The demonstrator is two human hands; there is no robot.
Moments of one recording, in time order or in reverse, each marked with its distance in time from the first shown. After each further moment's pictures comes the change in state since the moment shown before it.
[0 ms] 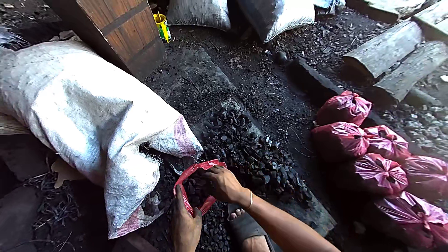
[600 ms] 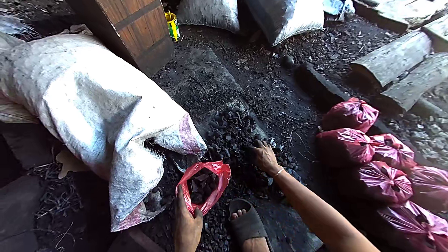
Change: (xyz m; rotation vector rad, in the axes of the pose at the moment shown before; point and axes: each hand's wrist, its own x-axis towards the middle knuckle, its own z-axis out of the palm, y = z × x) left_hand -0.008 -0.012 0.001 -0.005 0.017 -0.036; right_hand -0.039 0.183 -0.059 -0.508 -0.007 0.503
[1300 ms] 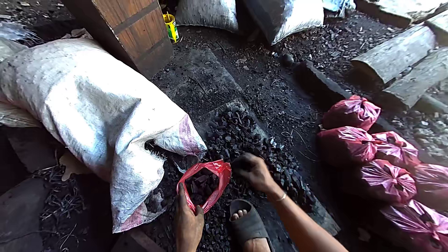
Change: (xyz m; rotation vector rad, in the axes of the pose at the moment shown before) left_hand 0.008 0.013 -0.002 0.025 -0.008 0.000; right_hand -0.057 -0.099 -0.064 0.969 0.124 -0.270
